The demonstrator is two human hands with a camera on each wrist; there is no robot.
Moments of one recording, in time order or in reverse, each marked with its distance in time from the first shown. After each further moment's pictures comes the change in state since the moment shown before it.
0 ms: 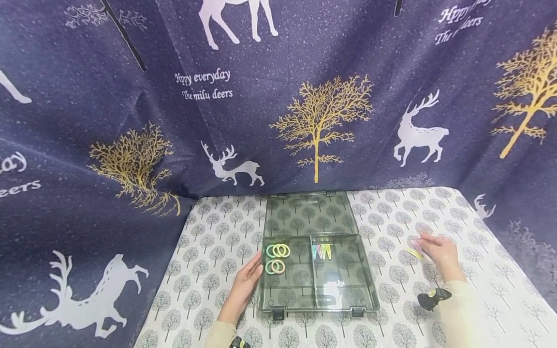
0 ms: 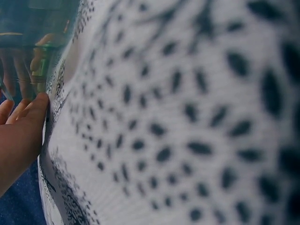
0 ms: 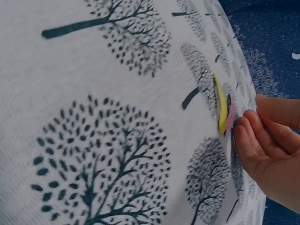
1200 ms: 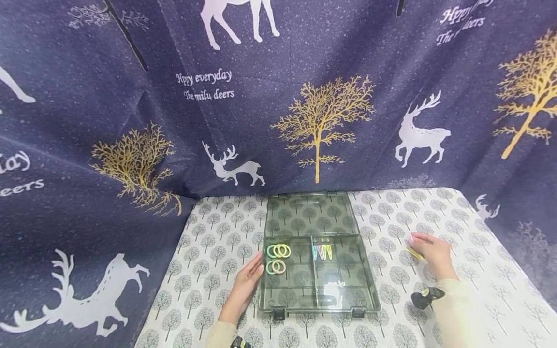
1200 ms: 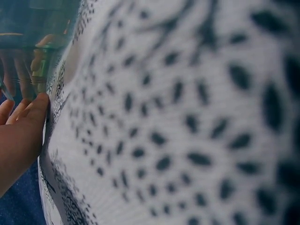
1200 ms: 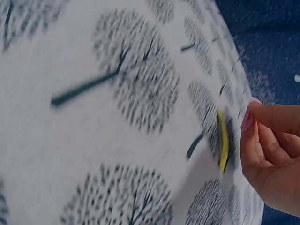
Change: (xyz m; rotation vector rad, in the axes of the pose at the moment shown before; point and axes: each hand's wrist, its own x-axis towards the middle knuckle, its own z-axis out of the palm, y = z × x) left_hand -0.001 0.002 0.002 0.000 0.020 -0.010; right_hand 0.002 -0.011 0.017 -0.023 0.030 0.039
